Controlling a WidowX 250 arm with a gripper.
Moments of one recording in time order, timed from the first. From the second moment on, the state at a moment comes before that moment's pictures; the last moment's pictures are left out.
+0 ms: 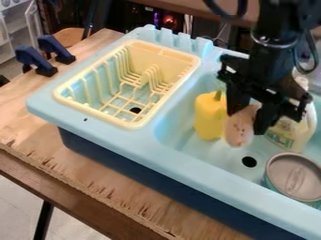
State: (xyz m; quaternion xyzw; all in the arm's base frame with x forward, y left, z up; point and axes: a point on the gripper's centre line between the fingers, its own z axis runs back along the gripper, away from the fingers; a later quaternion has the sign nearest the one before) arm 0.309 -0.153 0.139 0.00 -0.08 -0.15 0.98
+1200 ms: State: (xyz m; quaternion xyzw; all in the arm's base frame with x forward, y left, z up) arm 0.295 -0.153 0.098 0.04 -0.03 -0.17 0.98
